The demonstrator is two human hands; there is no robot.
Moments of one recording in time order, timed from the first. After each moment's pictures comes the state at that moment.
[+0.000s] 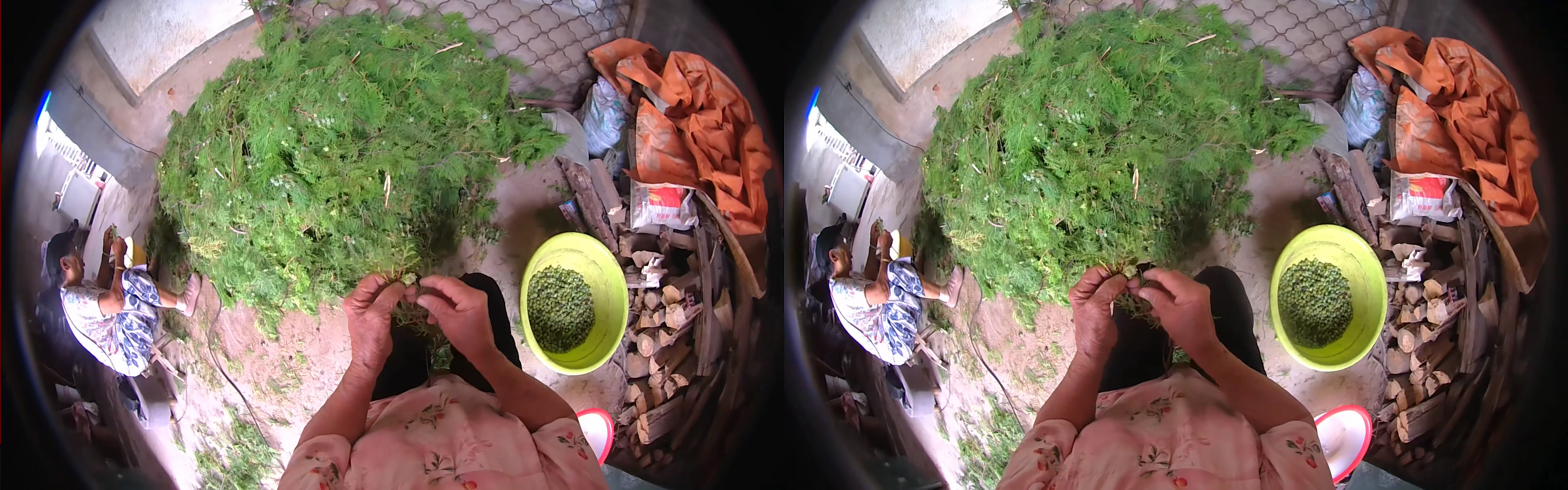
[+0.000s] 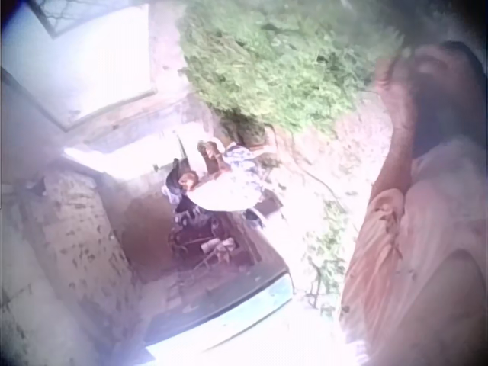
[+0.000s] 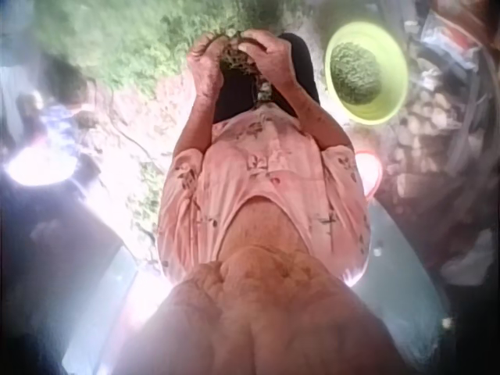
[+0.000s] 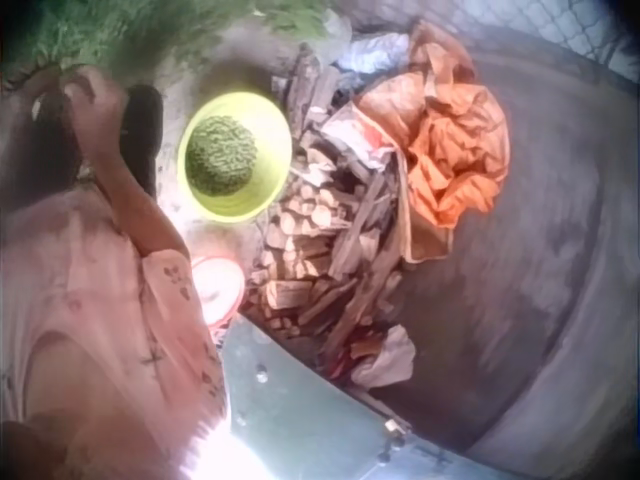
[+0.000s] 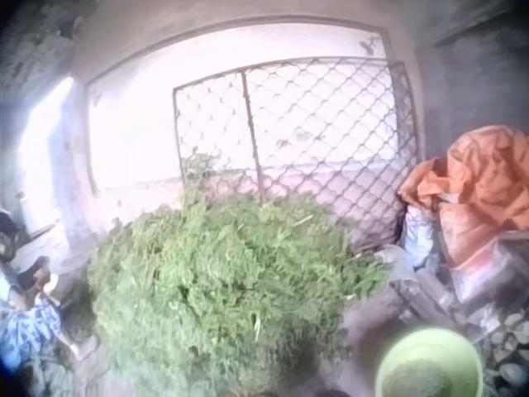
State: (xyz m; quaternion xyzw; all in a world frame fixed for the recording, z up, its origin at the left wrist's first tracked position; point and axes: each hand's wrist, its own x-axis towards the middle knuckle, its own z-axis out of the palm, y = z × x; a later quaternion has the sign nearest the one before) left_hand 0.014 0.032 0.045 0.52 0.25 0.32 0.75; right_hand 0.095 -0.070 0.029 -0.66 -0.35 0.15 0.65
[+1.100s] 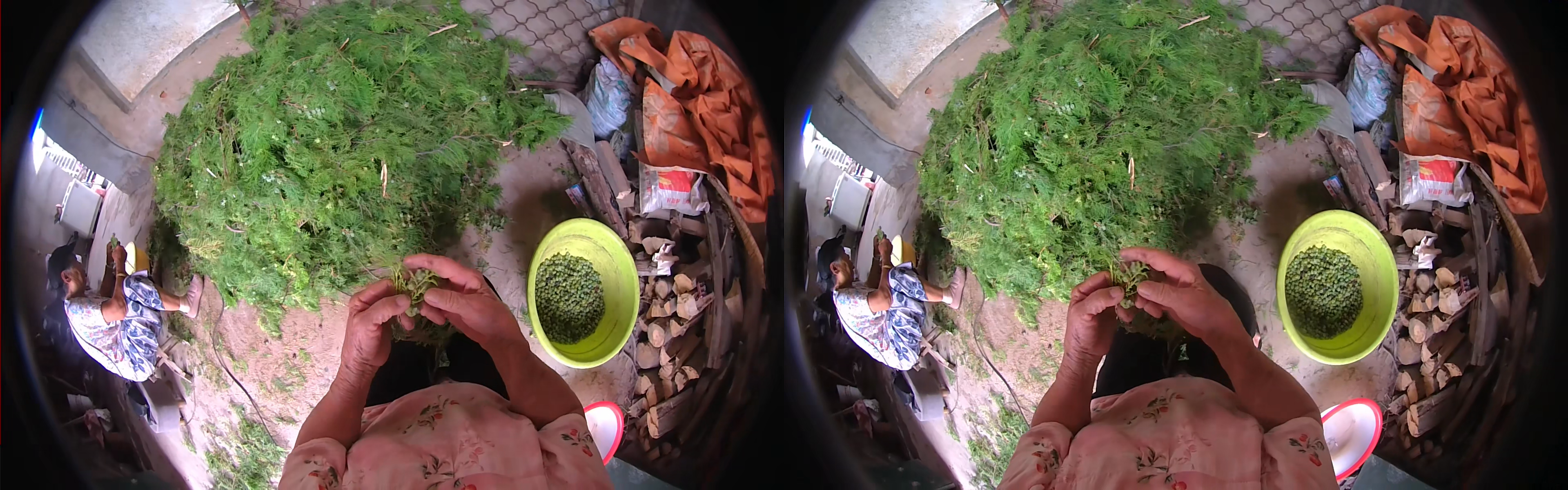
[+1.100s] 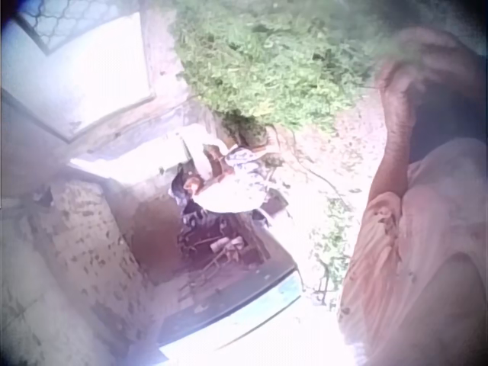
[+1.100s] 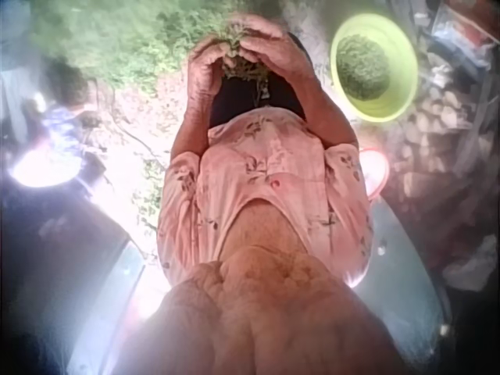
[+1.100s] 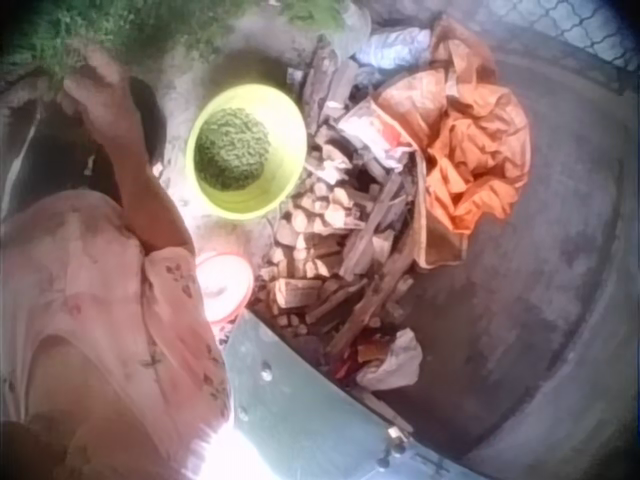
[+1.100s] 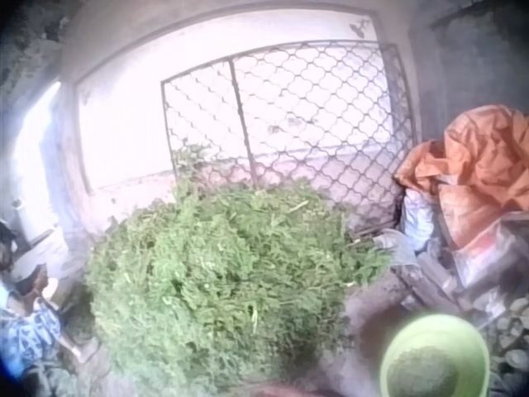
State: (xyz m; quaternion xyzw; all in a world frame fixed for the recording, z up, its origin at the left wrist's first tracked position) left_hand 0.011 0.039 0.035 0.46 0.23 0.17 0.84; right_hand 0.125 -0.072 0.030 -0.35 -0.25 0.50 0.75
